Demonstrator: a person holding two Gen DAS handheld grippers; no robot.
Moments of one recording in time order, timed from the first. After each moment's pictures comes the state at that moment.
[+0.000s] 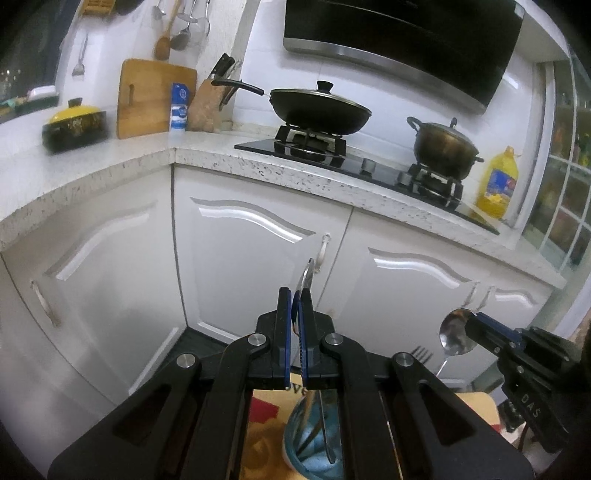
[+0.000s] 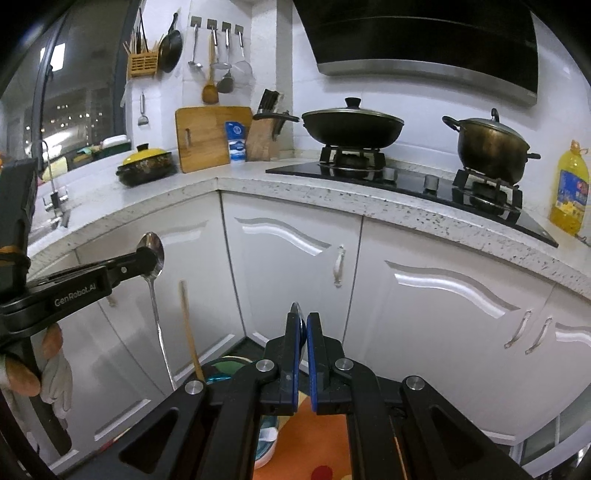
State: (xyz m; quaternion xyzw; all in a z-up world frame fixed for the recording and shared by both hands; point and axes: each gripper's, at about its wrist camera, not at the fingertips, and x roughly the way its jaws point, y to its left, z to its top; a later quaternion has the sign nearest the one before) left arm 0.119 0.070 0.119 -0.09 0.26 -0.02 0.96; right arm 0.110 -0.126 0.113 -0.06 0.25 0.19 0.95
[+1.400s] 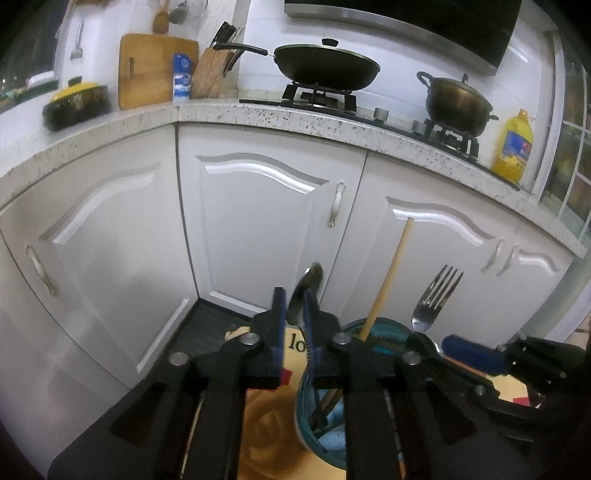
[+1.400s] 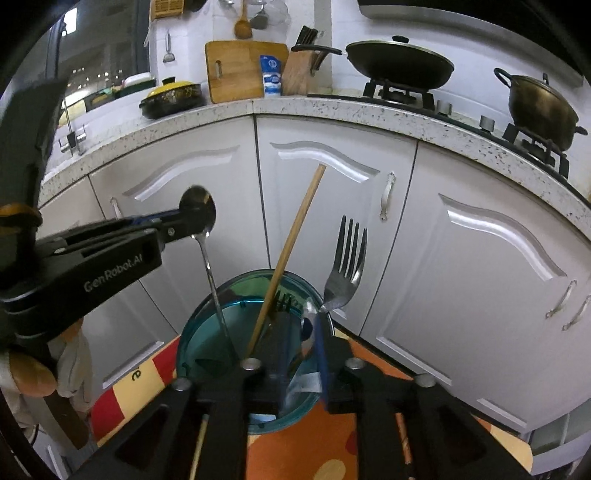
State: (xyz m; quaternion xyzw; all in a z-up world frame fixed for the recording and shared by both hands) left arm 0.119 0.055 0.057 -0.07 0.31 0.00 0.95; right arm 0.112 -0.096 0.037 -0.09 0.34 0.25 0.90
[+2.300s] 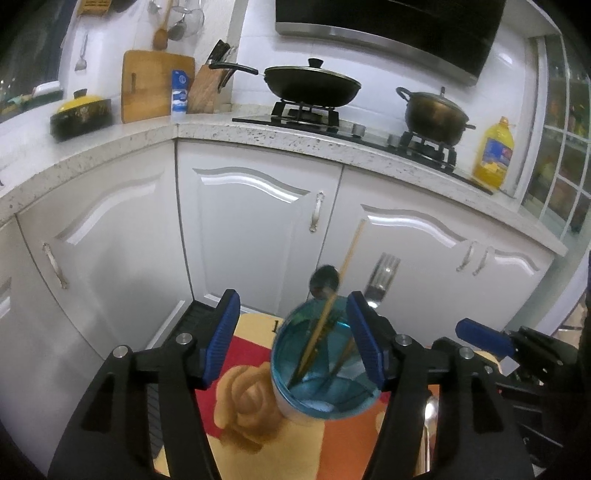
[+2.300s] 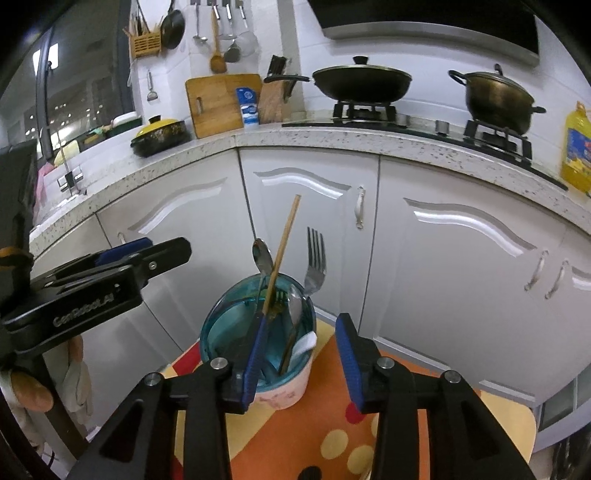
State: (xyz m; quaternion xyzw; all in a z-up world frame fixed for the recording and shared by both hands) left arm 0.056 0.036 0.088 -0.07 0.29 -0.02 0.95; right arm 0.062 -0.134 0.067 -0.03 0.32 0.22 0.92
